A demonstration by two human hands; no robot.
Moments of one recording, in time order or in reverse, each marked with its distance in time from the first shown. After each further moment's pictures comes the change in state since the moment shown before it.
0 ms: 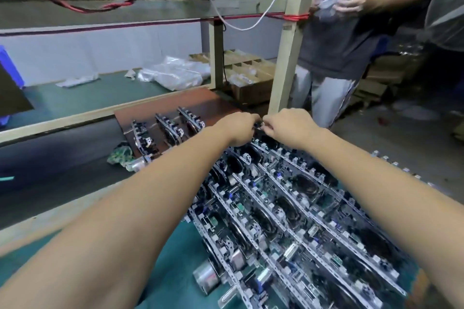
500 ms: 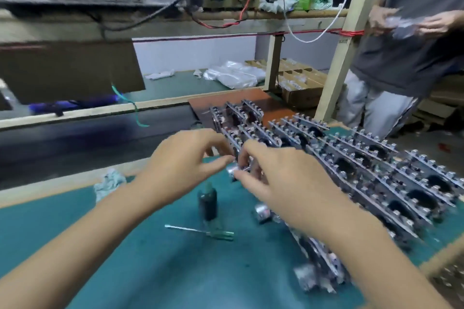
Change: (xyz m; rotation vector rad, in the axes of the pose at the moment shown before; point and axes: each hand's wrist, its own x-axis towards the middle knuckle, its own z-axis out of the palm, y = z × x) left_hand -0.313 0.019 -0.059 -0.248 0.389 -0.183; right_hand -0.180 -0.166 -0.135 0.577 0.173 -0.277
